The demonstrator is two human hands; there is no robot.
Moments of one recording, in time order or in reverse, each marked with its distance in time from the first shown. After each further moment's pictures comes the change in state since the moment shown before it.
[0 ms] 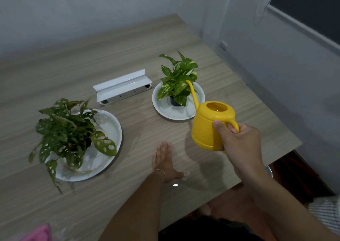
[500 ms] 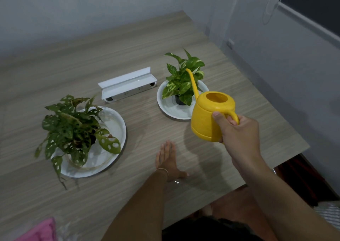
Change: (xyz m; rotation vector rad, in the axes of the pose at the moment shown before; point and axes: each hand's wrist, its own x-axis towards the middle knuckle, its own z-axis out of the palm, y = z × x) left_hand 0.002 -0.001 0.000 0.008 0.003 0.004; right_hand 0.012 -0.015 0.020 0.030 -0.029 -0.034
